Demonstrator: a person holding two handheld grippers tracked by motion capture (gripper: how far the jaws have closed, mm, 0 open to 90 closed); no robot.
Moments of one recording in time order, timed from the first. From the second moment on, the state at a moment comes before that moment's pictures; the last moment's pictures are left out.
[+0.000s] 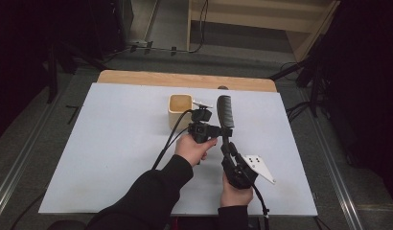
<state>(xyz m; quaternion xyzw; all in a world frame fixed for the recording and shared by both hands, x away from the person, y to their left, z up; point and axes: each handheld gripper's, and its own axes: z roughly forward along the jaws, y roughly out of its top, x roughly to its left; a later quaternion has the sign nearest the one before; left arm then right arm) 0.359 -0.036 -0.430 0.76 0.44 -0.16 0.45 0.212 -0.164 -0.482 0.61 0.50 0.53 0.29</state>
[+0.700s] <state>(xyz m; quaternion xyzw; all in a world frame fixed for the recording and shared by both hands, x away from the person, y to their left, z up) 0.360 -0.032 -0.427 0.75 0.44 -0.18 0.46 0.213 -0.165 -0.483 0.61 0.52 0.53 0.29</state>
